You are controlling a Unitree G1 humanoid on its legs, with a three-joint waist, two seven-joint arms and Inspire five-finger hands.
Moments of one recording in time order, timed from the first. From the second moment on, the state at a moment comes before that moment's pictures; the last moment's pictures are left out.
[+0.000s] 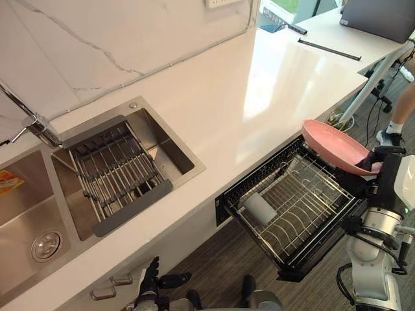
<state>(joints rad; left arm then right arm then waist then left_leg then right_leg) 0.10 0.07 -0.03 1.01 -0.08 -0.20 0.18 0.11 -0.27 -0.40 -0.10 -0.58 -0.07 -0.50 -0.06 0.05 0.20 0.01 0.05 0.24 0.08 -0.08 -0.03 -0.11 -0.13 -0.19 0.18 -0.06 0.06</state>
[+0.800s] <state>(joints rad) -0.07 0.08 -0.03 0.94 -0.14 -0.24 0.24 -0.28 -0.29 -0.26 0.30 -0.40 0.00 -0.55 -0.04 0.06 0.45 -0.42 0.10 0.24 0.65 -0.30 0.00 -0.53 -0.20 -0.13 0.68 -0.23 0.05</state>
